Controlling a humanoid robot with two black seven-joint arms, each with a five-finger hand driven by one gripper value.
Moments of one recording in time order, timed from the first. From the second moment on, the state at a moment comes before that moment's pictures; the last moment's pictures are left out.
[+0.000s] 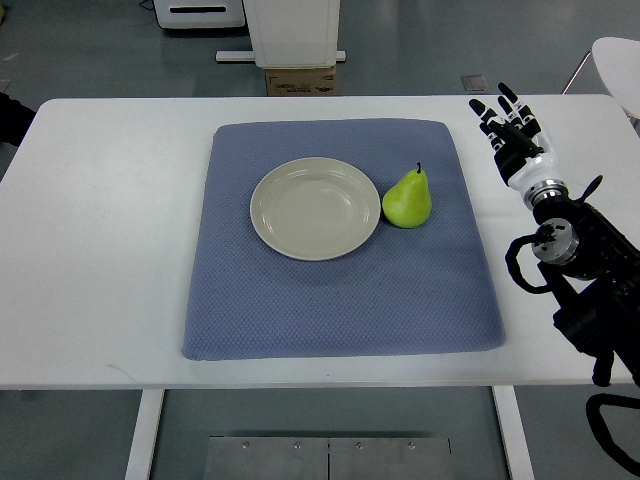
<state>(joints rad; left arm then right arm) -0.04 0.00 -0.11 -0.20 -0.10 0.12 -0.12 0.74 -0.05 1.14 0.60 -0.41 0.05 0.25</state>
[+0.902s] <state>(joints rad) -0.04 0.00 -0.11 -0.20 -0.09 0.11 -0.12 0.75 -0.05 1.15 0.60 -0.41 0.06 0.26</state>
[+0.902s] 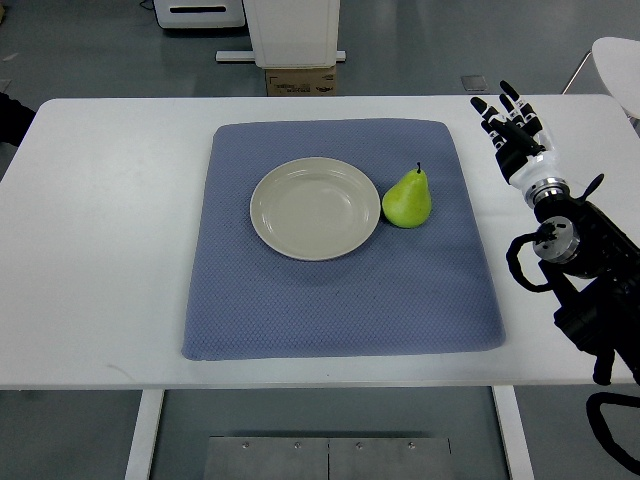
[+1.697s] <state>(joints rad) -0.04 0.00 -0.11 -0.20 -0.09 0.11 -0.12 0.75 -0.08 1.06 0.59 -0.41 0.09 0.26</state>
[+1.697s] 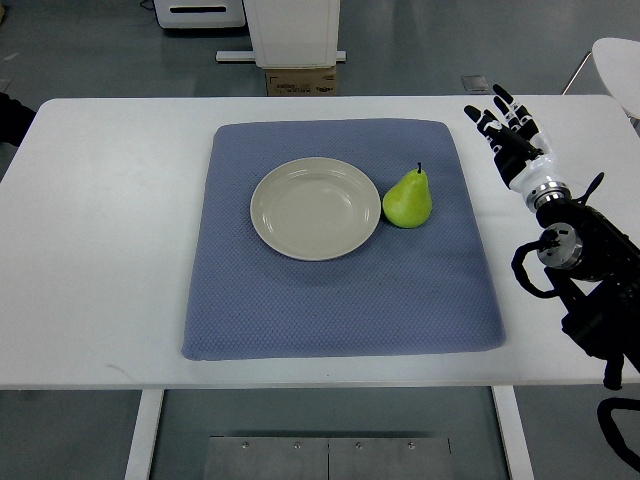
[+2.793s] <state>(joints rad) -0.04 0.00 -0.11 -0.20 -0.10 0.11 -0.12 0.80 -0.12 0.62 0.60 -0.54 0.11 0.57</state>
